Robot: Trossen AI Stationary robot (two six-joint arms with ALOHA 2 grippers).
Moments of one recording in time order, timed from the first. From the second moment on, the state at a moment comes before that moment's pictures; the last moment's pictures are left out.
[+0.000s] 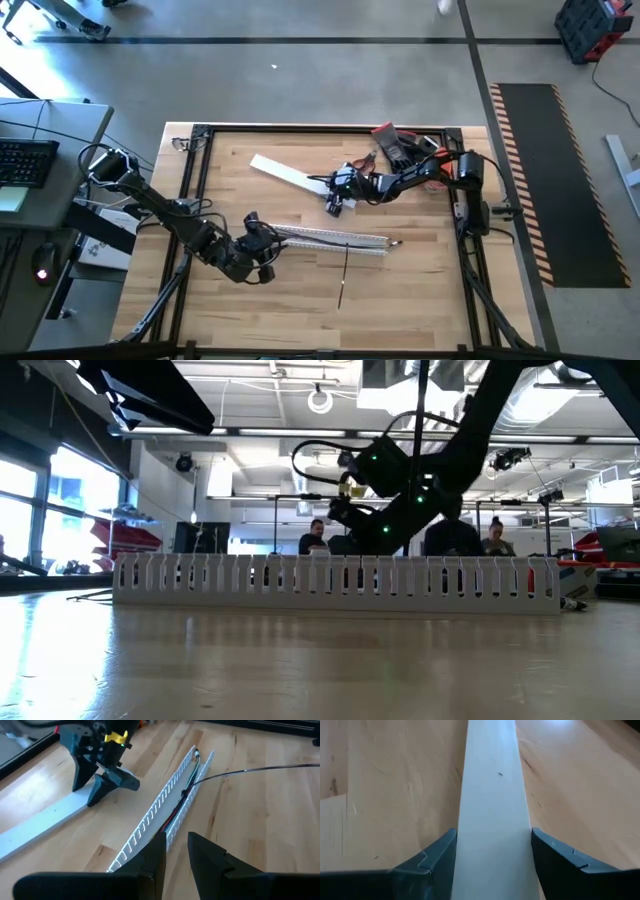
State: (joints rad) left arm -0.61 1.35 0.83 -0.28 -0.78 -0.65; right arm -0.22 2.07 0.89 0.42 0.14 0.03
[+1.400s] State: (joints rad) left arm -0.62 1.34 0.83 -0.29 -0.79 -0.61; right arm -0.23 1.97 0.86 0.45 -0.10 -0.27
